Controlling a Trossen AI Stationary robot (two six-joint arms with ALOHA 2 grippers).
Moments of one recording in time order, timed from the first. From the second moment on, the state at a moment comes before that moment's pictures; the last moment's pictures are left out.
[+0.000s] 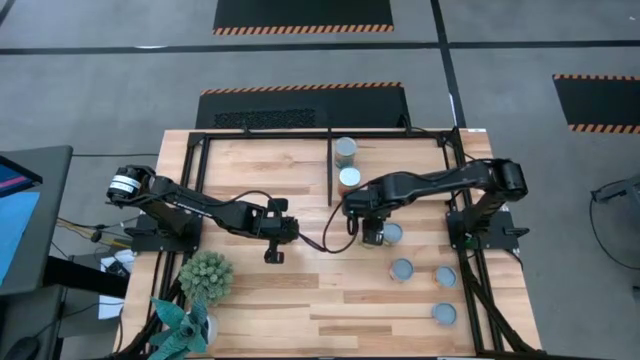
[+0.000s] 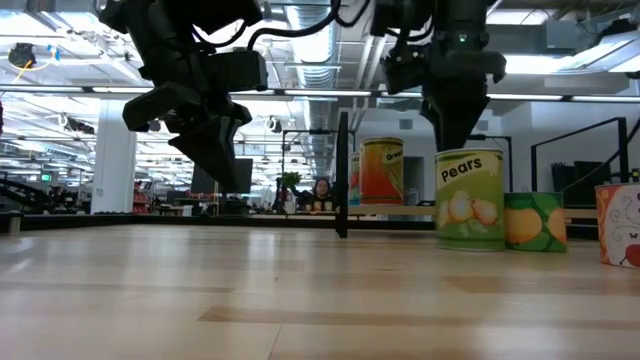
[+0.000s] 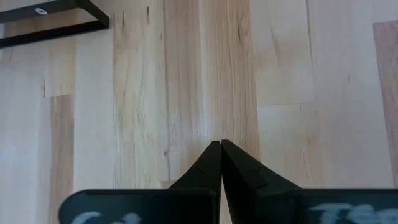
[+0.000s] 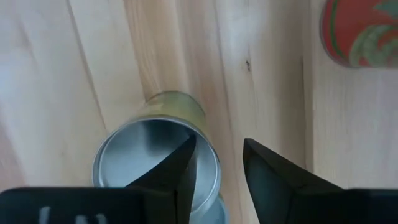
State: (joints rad) left arm -0.16 1.56 0.91 -0.46 -0.24 -0.02; right arm 0.01 1.69 1.29 -1.02 0.08 0.17
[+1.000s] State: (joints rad) left arm -0.16 1.56 0.91 -0.46 -0.24 -0.02; right arm 0.01 1.73 1.45 -1.21 0.07 0.16
